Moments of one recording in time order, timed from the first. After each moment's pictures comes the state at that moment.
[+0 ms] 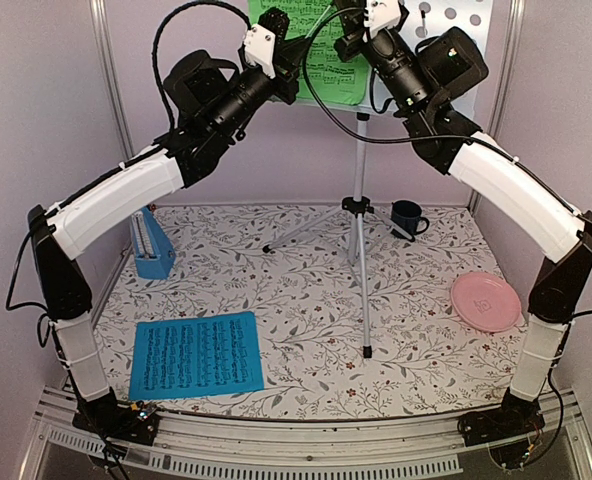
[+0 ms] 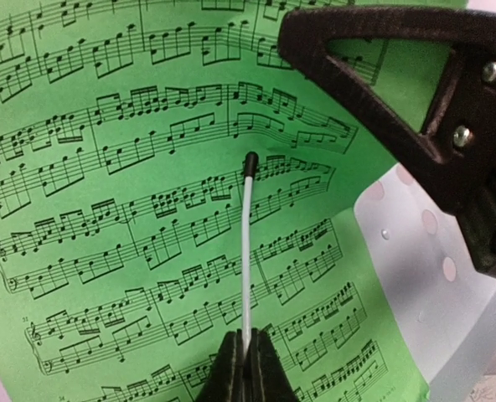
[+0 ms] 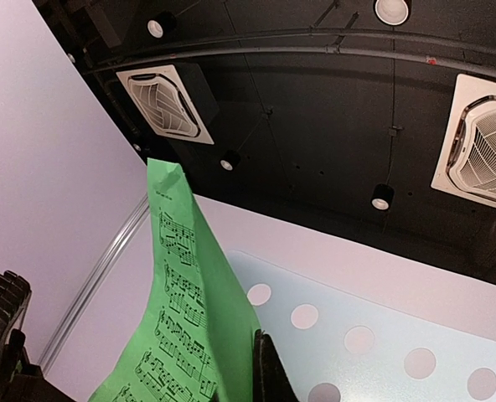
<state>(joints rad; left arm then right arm) -0.78 1.88 2.00 0.42 0.06 0.46 0.80 1.87 2.15 0.52 -0.04 -0.66</state>
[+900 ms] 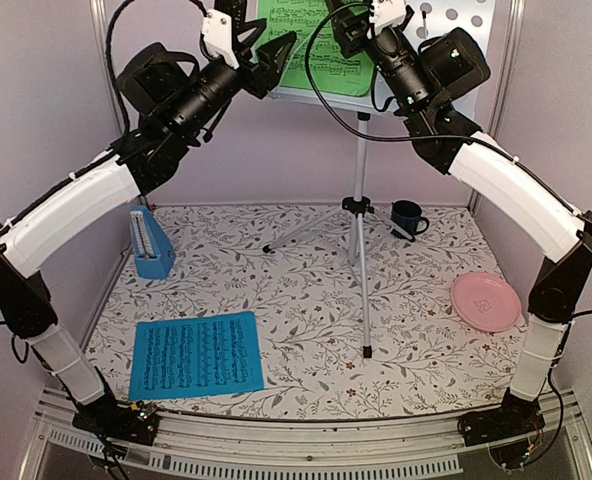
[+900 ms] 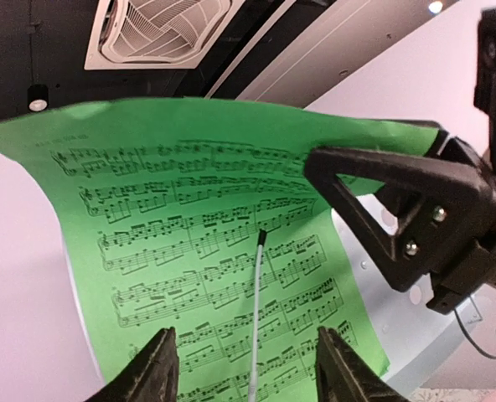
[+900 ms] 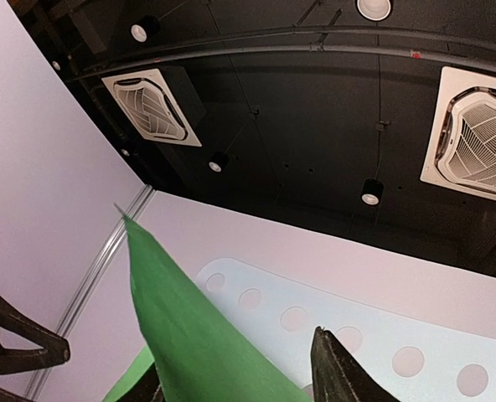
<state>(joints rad) -0.80 1.67 1.83 0.39 0.00 0.39 0.80 1.87 2.15 0.55 -0.01 -0.64</state>
